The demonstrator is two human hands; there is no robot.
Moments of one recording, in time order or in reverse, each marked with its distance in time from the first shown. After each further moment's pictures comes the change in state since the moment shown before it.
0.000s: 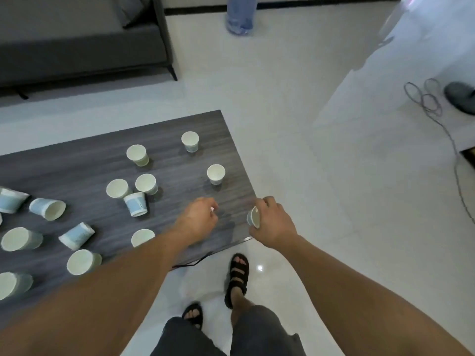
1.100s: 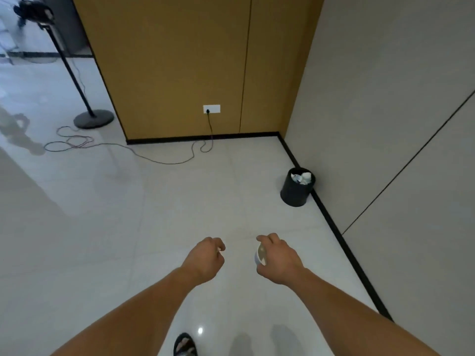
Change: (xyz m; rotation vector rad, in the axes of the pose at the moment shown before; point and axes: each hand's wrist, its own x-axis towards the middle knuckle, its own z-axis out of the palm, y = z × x) left_hand -0.398 0.527 0.449 0.584 -0.628 1.204; right_hand -0.717 0.386 0.037 0.462 0.492 1.206
